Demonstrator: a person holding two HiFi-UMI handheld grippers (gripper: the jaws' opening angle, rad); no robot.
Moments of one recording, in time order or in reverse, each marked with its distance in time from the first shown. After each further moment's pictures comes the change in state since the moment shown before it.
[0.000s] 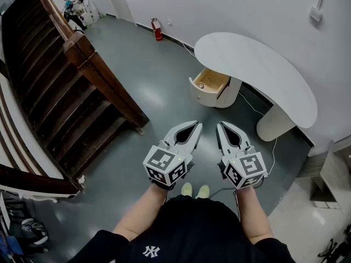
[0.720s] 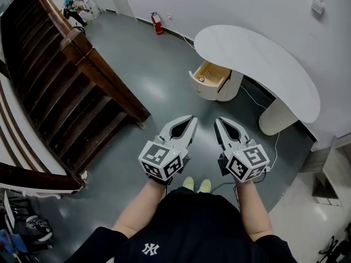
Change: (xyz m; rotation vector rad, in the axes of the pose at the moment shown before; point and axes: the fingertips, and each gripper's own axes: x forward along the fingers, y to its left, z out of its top) left arm 0.004 0.008 -0.011 -0.018 0.020 0.033; right arm 0.000 -0.012 -0.018 0.166 0.018 0.074
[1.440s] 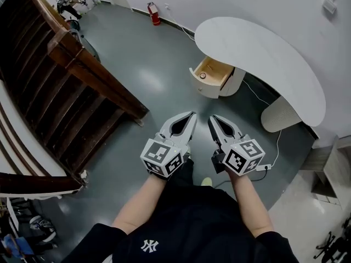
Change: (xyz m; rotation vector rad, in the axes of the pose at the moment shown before) left arm 0.045 0.079 -0.021 -0.008 0.004 0.006; right arm 0.089 -0.034 -0.040 0.202 0.056 0.025
